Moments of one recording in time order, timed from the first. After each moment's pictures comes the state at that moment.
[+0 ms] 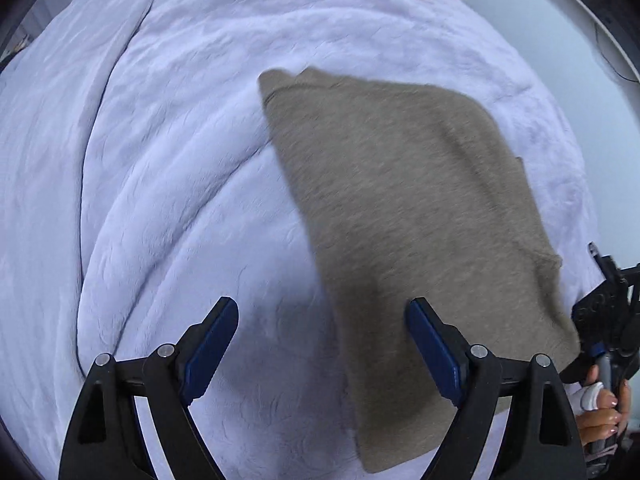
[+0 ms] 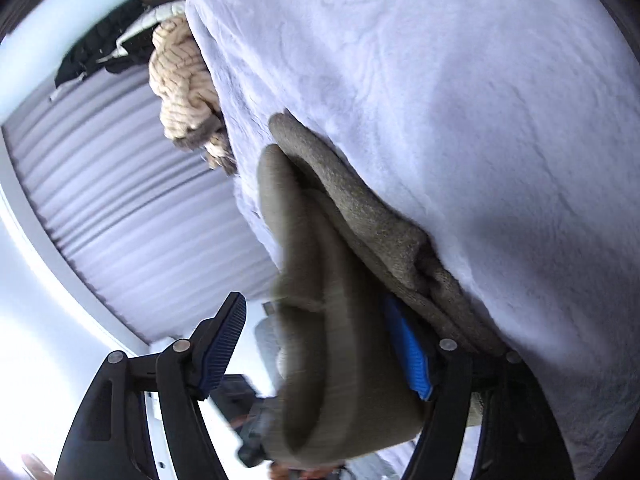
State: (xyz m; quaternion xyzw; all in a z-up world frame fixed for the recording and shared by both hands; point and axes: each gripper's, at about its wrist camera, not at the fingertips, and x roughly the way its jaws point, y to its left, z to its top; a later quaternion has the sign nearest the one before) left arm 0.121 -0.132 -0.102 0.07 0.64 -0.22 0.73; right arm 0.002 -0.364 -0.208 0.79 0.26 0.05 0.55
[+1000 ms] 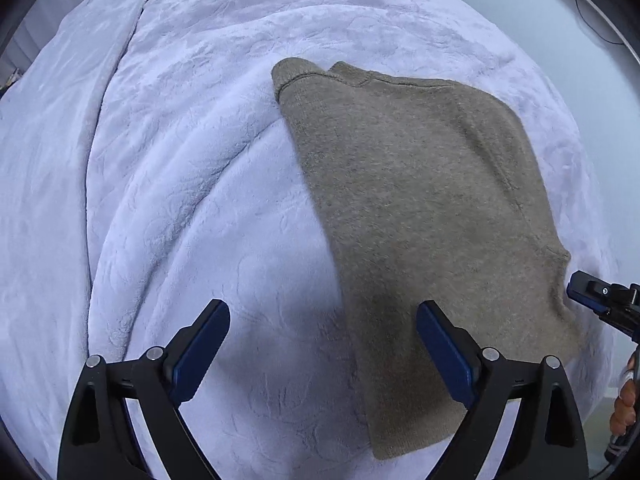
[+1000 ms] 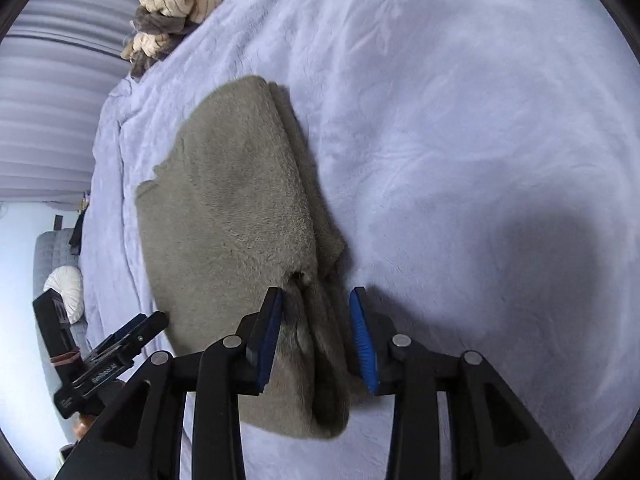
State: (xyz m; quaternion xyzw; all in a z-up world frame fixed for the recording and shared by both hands) left arm 0.105 -0.138 -0.090 0.12 0.62 -0.25 0.74; right arm 0.019 -0.357 -0.113 0.43 0.52 -0.10 0.73
